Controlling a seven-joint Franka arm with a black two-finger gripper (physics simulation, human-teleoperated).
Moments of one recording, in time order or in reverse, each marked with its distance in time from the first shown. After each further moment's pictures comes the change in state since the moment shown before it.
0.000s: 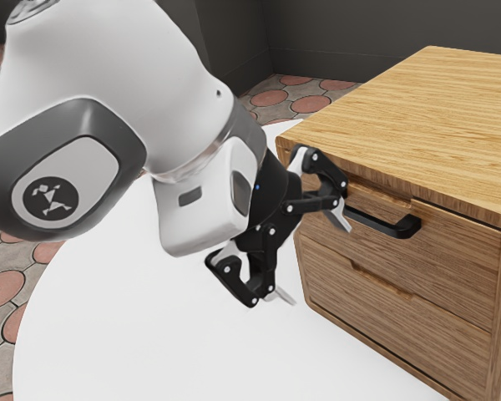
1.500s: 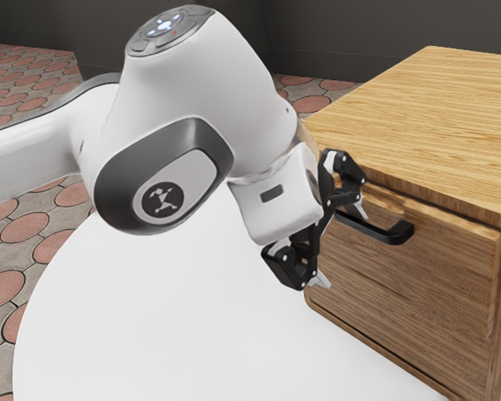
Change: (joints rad) arm 0.007 0.169 0.067 0.055 0.049 0.083 -0.113
